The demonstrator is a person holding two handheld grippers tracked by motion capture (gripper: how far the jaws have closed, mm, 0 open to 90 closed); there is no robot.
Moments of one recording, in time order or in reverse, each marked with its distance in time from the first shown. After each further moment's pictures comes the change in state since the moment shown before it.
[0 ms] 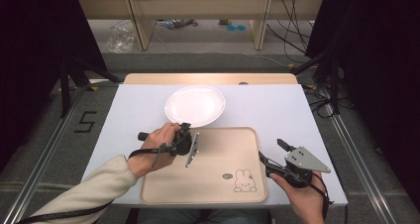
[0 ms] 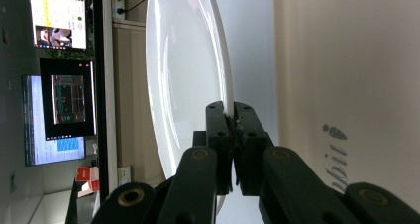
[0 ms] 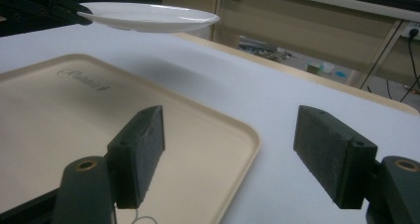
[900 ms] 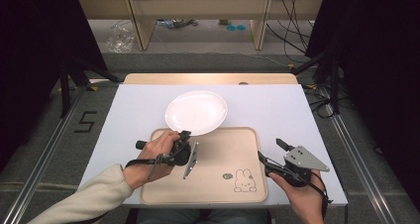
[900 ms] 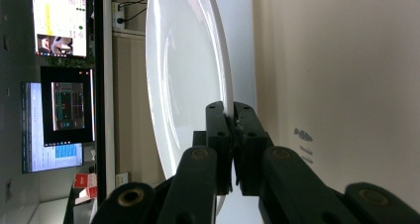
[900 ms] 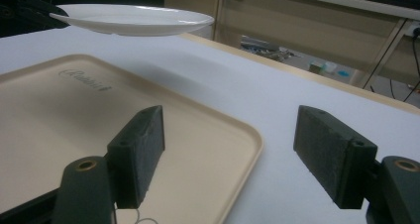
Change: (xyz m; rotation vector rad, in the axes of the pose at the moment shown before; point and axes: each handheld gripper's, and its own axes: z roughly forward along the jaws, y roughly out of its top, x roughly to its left) left arm -0.013 0.006 -0.025 -0.028 0.000 0.004; right arm 0.001 0.001 0.002 0.019 0.018 0.016
